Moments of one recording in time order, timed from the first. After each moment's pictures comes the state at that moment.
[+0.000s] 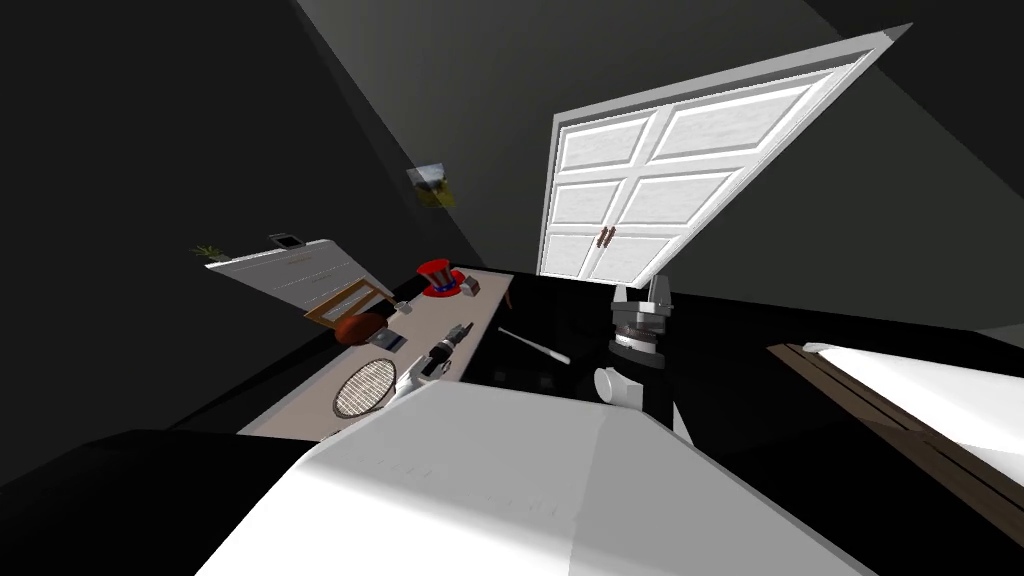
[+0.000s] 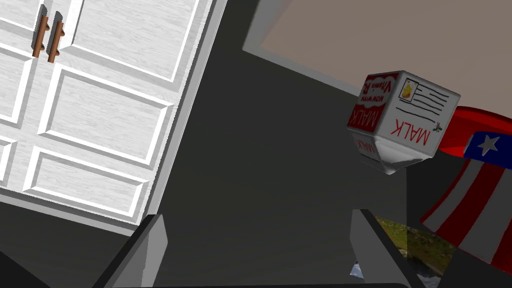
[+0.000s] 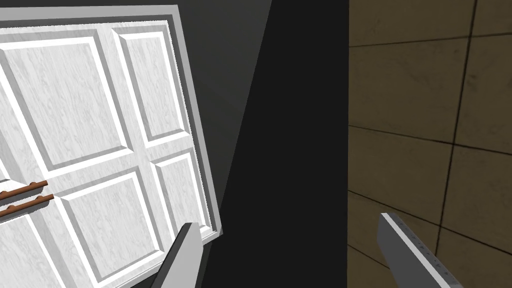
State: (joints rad) left arm 0.17 0.43 0.03 -1.03 -0.47 -0.60 -0.38; right arm 0.52 0.00 0.02 -2.24 -0.07 -0.51 0.03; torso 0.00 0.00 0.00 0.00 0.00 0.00
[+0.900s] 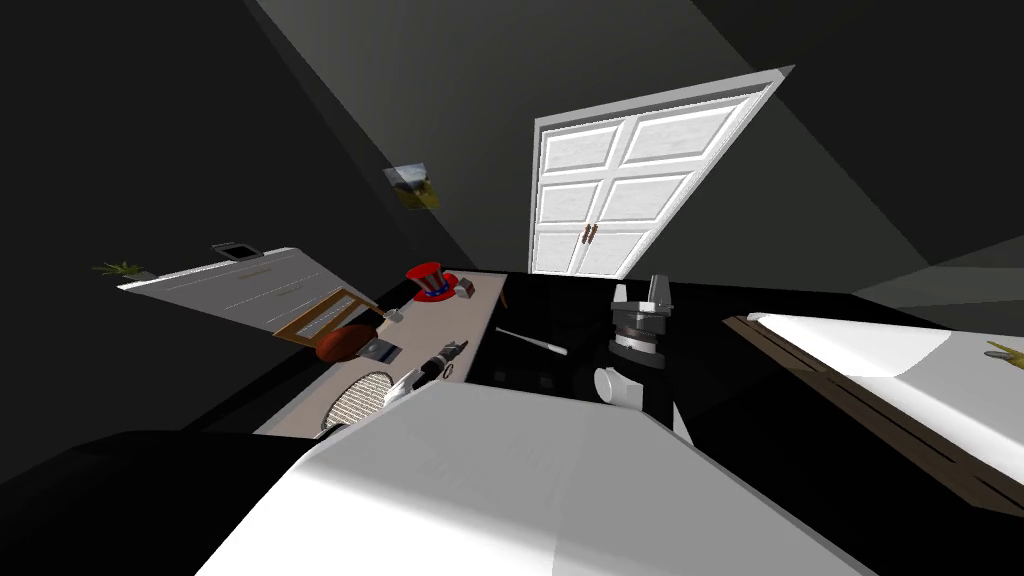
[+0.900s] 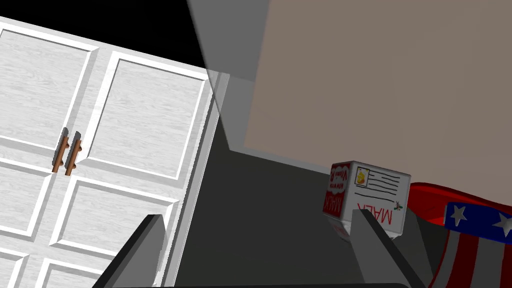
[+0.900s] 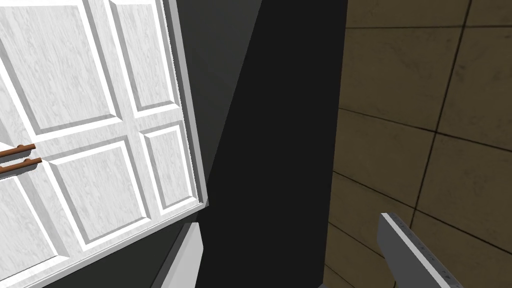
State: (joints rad) left arm 0.14 0.47 0.01 -0.73 -0.58 -0.65 -0.42; right arm 0.52 0.00 0.02 -2.24 -0.07 -0.51 0.03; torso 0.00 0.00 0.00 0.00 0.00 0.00
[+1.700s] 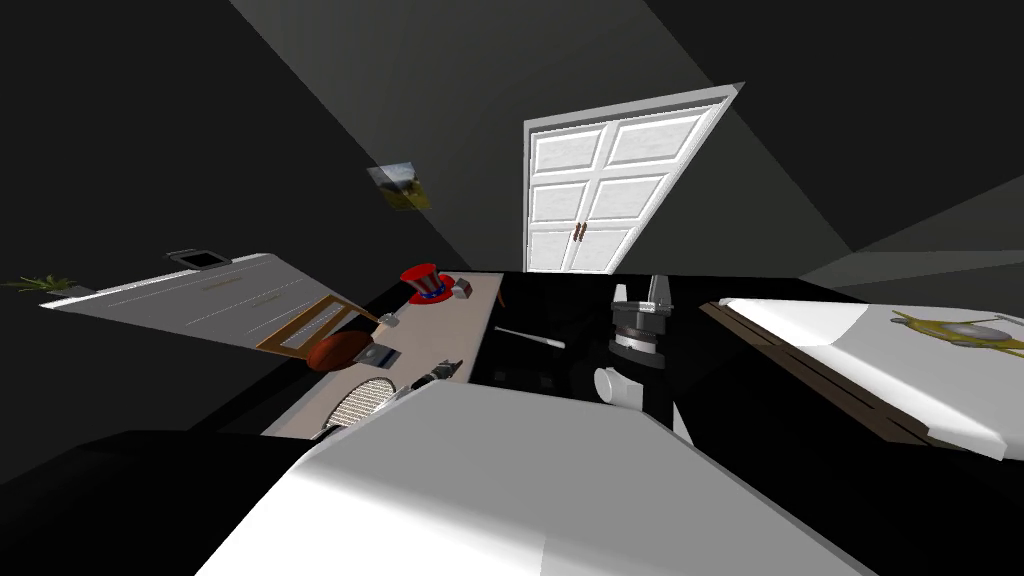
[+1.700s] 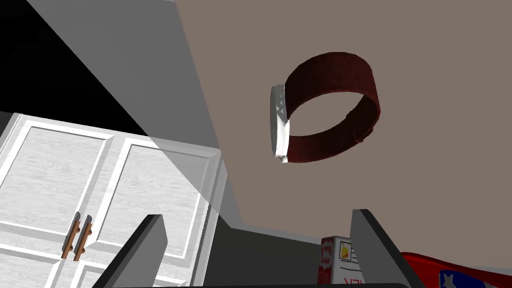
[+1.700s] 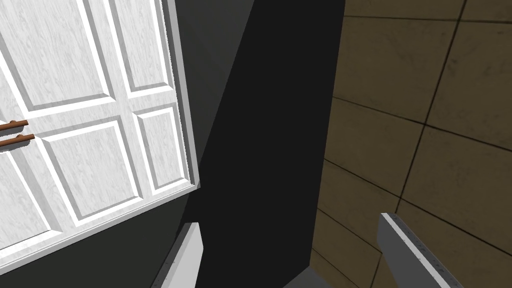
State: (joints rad) left arm 0.15 0.48 0.00 -0.50 -0.67 -0.69 -0.45; right arm 0.52 0.00 0.02 -2.24 -0.07 -0.51 0.03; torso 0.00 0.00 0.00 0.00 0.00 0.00
